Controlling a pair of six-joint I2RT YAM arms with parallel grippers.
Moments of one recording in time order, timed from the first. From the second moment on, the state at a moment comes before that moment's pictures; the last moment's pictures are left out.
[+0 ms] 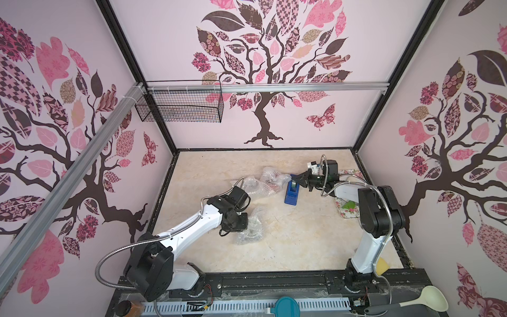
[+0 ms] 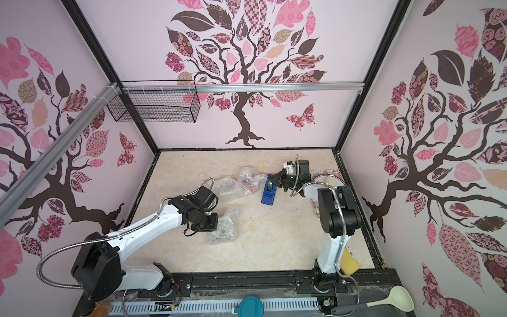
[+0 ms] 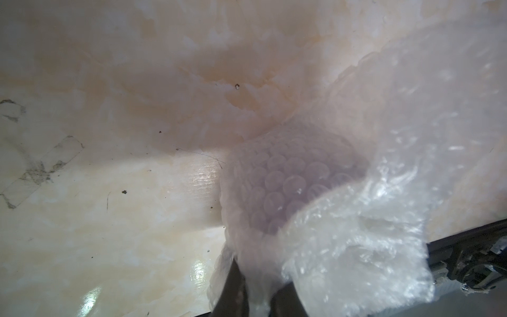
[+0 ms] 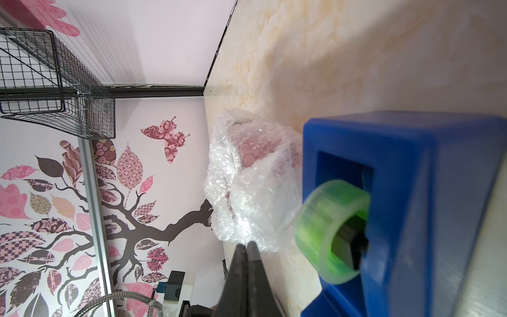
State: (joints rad) left arm -0.62 1.36 0.94 -0.89 0.14 -0.56; right arm 0.12 1.86 1.04 0.26 -0.87 1.02
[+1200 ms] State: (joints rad) left arm -0.75 1.84 1.20 -0.50 0.40 -0.63; right arm 0.12 1.71 0.85 0.53 -0.88 1.44
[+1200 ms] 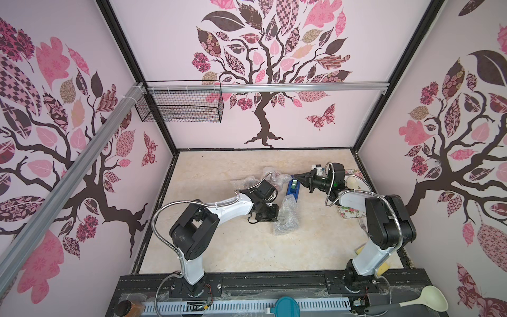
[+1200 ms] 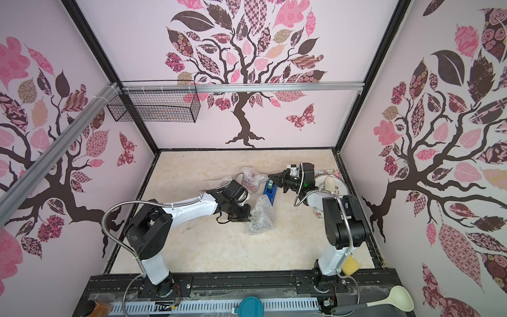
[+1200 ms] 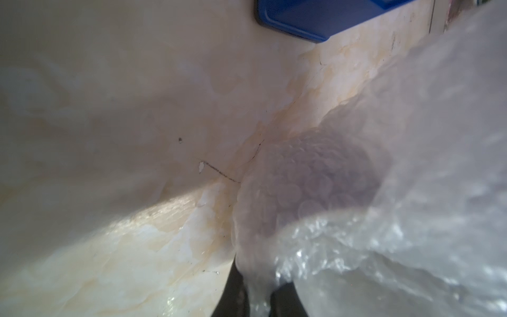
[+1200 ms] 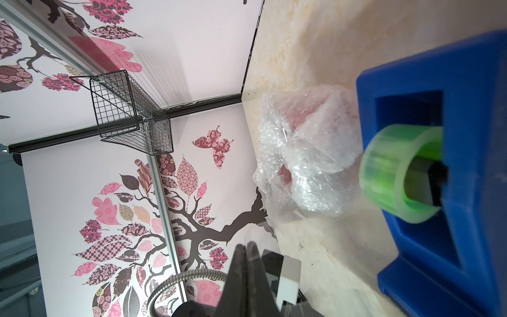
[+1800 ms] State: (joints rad) left arm -0.67 1.61 1.19 -0.85 0.09 -0.51; right arm 0.19 1.57 0.59 0.68 -0.82 1.57
